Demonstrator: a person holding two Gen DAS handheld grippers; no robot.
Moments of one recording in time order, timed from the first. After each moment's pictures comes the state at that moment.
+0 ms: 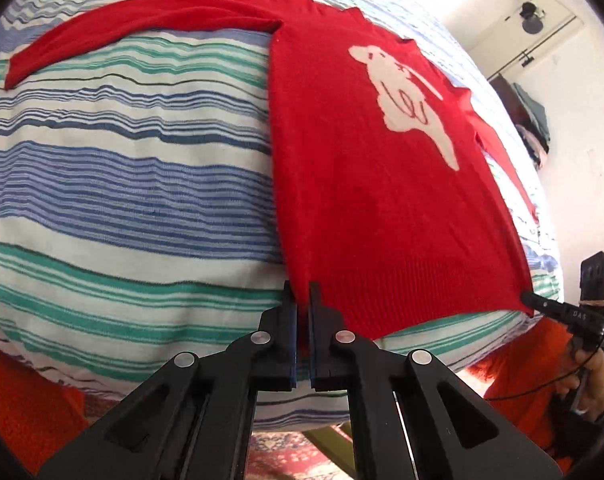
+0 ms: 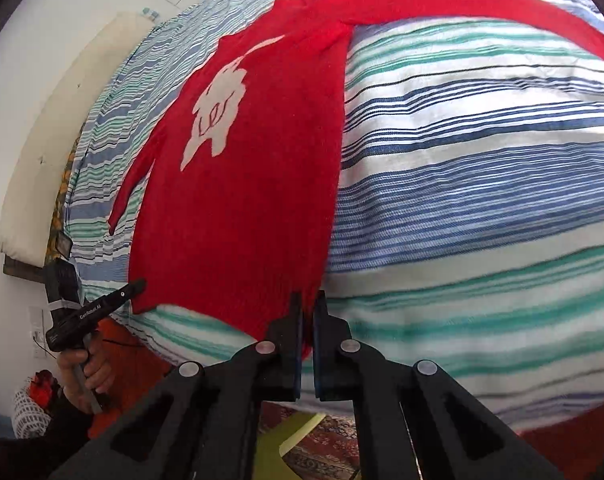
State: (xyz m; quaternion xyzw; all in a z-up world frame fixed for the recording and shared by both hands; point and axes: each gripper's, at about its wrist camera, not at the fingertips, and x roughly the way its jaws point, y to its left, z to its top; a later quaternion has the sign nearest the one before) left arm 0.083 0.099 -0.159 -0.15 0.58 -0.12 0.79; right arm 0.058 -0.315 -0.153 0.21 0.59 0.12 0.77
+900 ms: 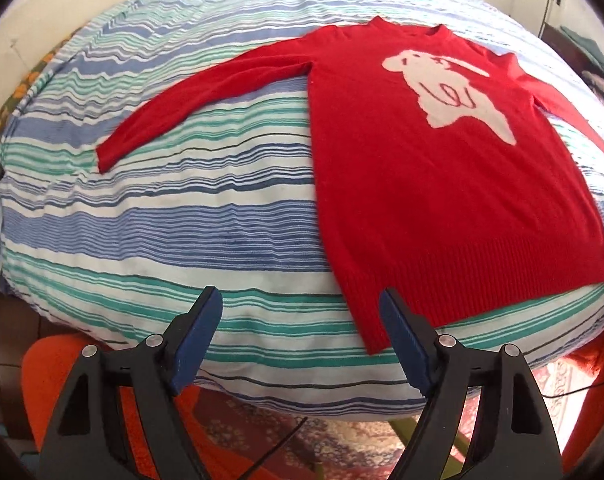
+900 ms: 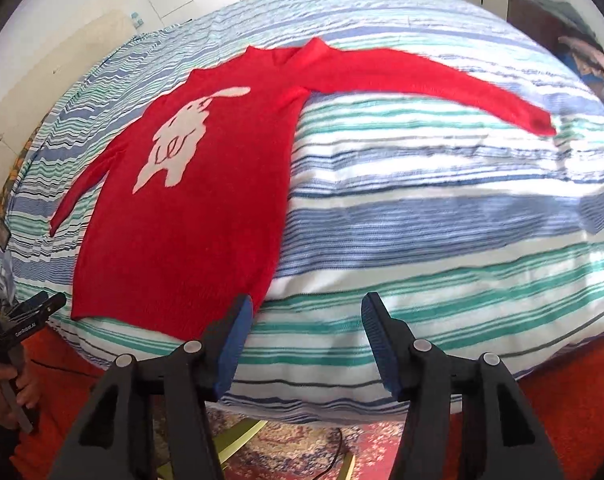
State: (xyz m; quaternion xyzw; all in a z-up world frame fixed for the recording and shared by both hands) left arm 0.070 0.059 -0.124 0.05 0.54 0.02 0.84; right arm 0.045 -0.316 -0.113 0.08 0.52 0.02 0.85
